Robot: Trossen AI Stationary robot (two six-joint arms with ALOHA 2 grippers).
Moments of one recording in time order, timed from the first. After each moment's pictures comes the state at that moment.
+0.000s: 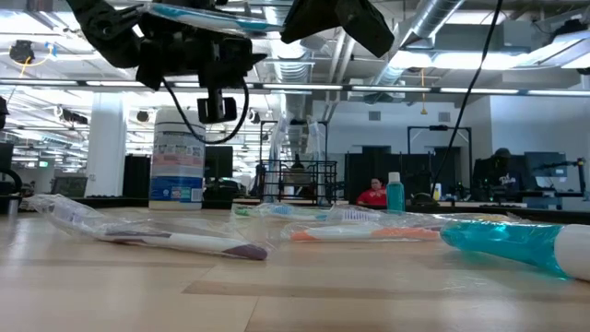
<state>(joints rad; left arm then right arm) 0.19 1.42 0.59 0.66 0.71 -1.08 0.43 1.87 1.49 -0.42 0.99 -0.73</state>
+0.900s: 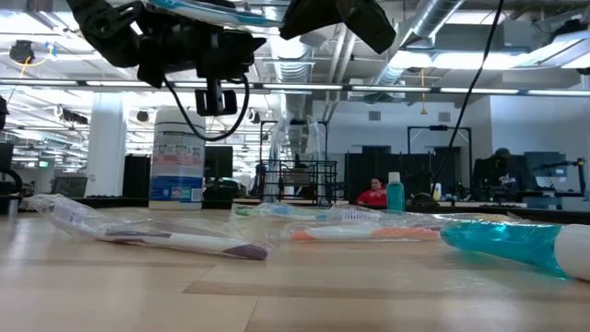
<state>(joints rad) 0.17 1.43 0.59 0.73 0.73 -1.17 0.44 1.87 1.48 -0.41 0.99 -0.73</state>
